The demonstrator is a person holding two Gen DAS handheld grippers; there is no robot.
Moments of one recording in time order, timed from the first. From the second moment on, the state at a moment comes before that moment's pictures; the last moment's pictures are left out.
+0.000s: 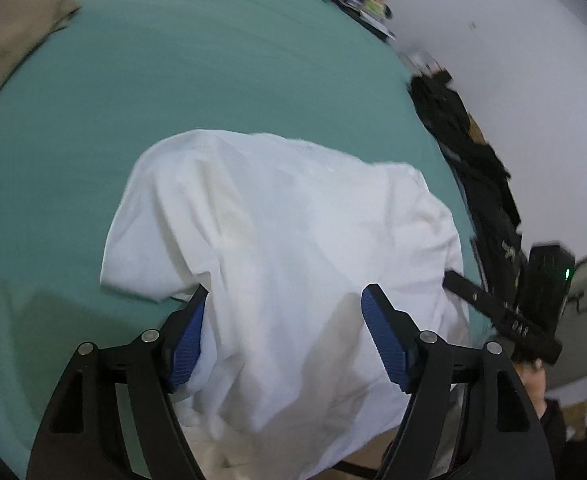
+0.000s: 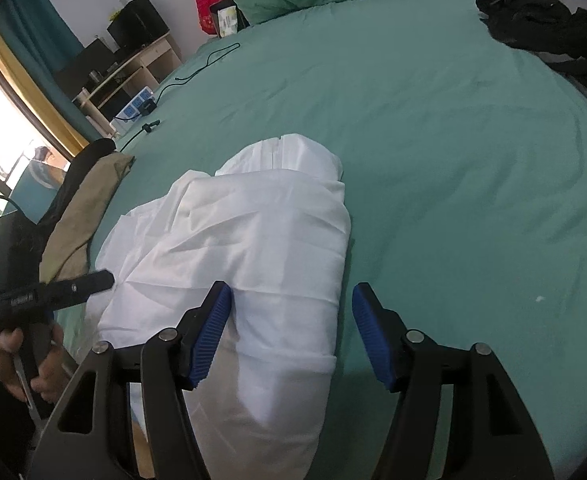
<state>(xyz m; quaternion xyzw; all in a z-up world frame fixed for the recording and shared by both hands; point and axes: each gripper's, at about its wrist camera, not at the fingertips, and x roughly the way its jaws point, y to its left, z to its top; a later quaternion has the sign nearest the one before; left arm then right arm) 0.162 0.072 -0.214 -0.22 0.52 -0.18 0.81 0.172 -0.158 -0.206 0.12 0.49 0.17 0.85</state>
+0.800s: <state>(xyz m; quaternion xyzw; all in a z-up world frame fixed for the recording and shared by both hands) 0.181 0.016 -0.209 -0.08 0.50 -0.15 0.85 0.180 -0.158 -0.228 0.16 0.49 0.20 0.83</state>
